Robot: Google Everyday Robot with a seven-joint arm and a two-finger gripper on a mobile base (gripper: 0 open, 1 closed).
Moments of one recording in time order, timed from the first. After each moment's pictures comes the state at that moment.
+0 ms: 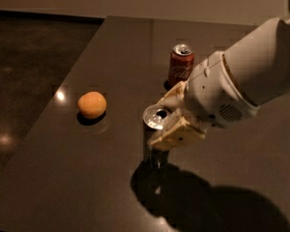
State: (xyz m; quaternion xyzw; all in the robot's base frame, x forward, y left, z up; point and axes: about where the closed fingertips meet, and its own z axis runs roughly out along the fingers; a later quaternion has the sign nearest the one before) arm 0.363 -0.039 0.946 -0.62 0.71 0.20 0.28
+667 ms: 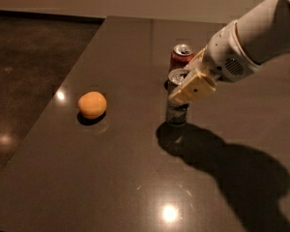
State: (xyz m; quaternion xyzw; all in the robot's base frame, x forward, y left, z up) arm 0.477 -0.101 0.947 -0.53 0.77 0.14 0.31
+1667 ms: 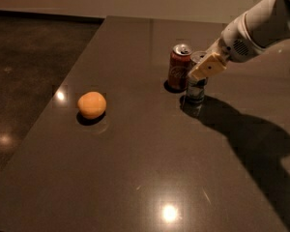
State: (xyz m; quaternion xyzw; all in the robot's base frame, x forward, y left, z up) arm 0.574 -0.170 0.931 -0.45 0.83 0.10 0.32
